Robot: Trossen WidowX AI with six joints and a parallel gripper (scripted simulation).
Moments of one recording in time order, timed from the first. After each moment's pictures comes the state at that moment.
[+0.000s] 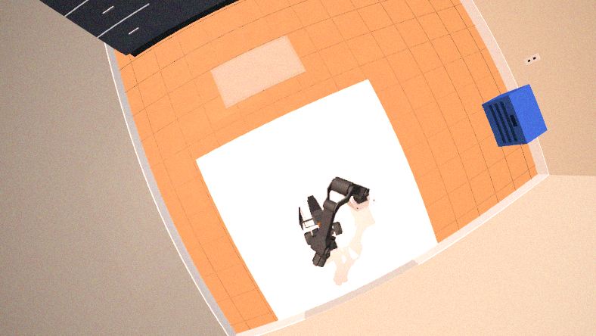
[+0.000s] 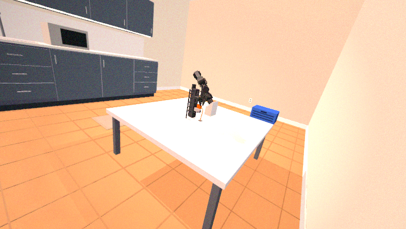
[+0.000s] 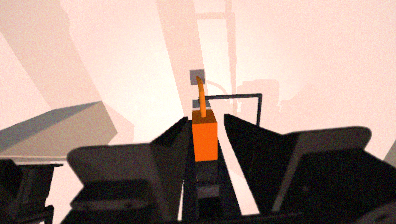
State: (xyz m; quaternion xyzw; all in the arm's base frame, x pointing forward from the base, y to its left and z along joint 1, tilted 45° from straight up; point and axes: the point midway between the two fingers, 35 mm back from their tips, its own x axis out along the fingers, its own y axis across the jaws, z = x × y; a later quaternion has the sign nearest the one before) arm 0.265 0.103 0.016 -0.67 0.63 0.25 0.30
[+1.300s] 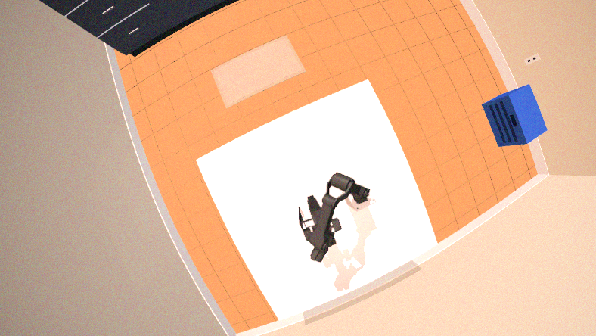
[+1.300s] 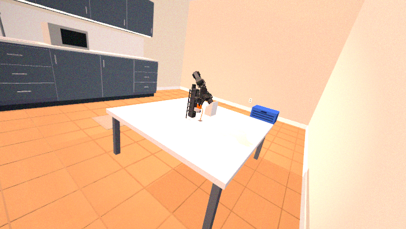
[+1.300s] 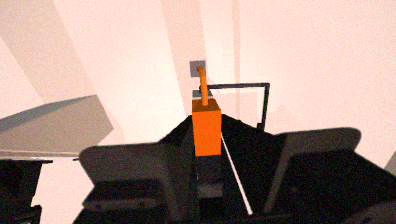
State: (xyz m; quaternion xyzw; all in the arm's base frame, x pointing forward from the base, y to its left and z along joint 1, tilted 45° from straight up) arm 0.264 0.084 0.020 -0.67 0.63 0.25 0.30
